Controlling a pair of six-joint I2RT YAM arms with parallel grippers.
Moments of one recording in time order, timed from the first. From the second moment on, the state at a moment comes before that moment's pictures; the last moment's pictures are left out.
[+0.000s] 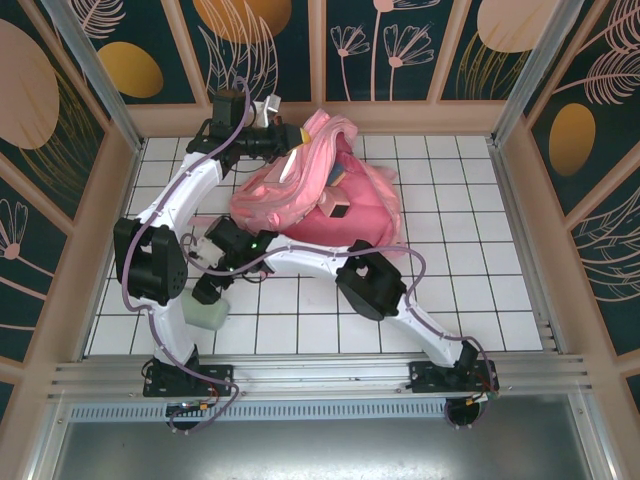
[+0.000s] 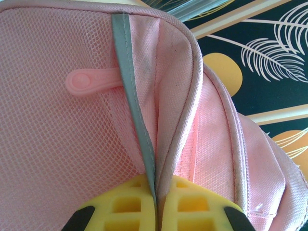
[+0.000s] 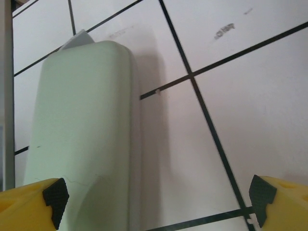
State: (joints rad) left arm -0.29 1.91 1.76 -0.31 0.85 -0.79; right arm 1.15 2.45 2.05 -0.43 -0.38 0.07
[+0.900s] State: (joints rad) left arm -0.29 1.90 1.75 -0.31 0.85 -0.82; right arm 1.26 2.43 2.03 -0.50 -0.18 0.01
